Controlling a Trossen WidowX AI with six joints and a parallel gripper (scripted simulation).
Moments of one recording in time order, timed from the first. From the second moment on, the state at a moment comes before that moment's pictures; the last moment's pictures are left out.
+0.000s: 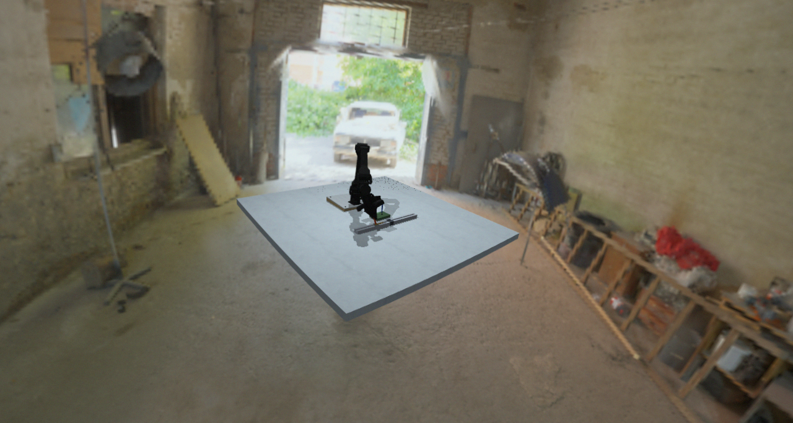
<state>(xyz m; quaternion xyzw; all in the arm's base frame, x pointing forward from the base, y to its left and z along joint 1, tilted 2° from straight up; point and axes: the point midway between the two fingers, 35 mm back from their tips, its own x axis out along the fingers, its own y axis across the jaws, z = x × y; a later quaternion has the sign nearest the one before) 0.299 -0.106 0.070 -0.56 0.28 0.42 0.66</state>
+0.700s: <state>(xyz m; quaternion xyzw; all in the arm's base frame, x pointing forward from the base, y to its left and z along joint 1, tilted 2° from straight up) 0.302 -0.106 0.071 -0.55 0.29 0.43 0.65</state>
